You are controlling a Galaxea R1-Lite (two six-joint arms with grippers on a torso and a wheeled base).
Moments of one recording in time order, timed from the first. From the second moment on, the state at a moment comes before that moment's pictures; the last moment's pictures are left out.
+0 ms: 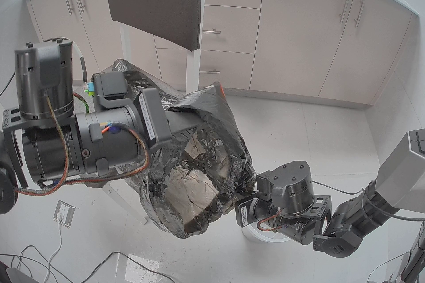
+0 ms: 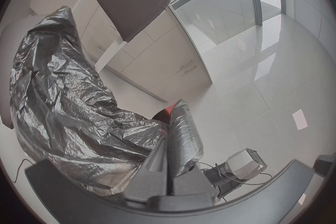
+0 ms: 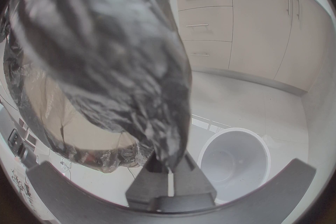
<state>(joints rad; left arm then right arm) -0.71 1.46 -0.91 -0.35 -0.20 -0.75 0.84 2.03 -0.68 -0.91 -0.30 0.22</state>
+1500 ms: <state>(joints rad) -1.00 1.93 -0.98 -0.68 -0.21 -0.80 0.59 1.22 -0.78 0.09 -0.25 0.30</state>
